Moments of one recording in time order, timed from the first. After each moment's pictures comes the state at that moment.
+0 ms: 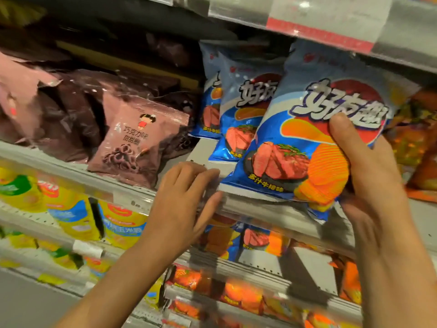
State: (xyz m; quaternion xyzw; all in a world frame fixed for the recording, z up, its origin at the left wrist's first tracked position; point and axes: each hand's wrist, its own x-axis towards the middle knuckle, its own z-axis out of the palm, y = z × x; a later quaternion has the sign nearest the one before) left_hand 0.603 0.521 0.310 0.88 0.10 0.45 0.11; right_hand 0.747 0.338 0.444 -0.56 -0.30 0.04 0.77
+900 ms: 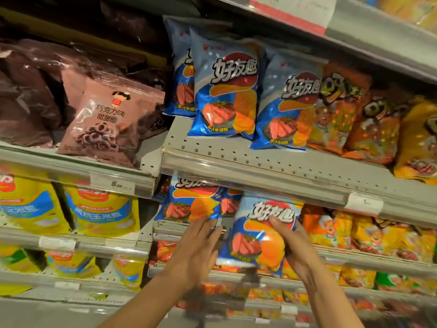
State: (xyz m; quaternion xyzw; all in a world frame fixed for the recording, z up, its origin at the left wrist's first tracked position) left_hand 0.600 0.452 0.164 0.97 -0.02 0.24 0.10; right_hand 0.734 0.242 0.236 -0.67 -0.05 0.20 0.71
